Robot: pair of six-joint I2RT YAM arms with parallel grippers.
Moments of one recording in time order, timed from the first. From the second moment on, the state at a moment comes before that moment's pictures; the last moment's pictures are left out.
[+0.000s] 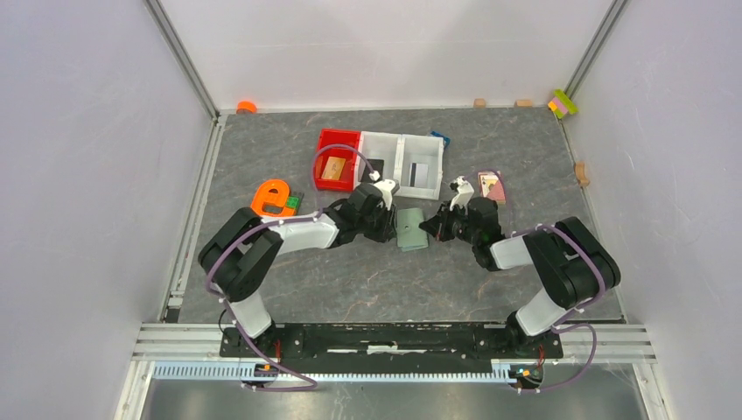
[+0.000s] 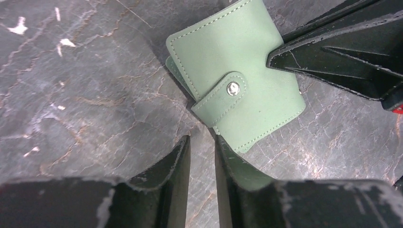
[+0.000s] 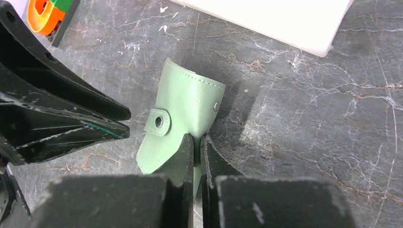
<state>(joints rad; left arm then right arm) -0.76 1.76 0.93 0.07 0.11 -0.34 0.37 1.61 0.40 0.75 -0.39 0.40</state>
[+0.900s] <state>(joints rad) -0.83 1.74 0.95 0.05 -0.03 -0.33 0.50 1.52 0.38 0.76 -0.33 0.33</state>
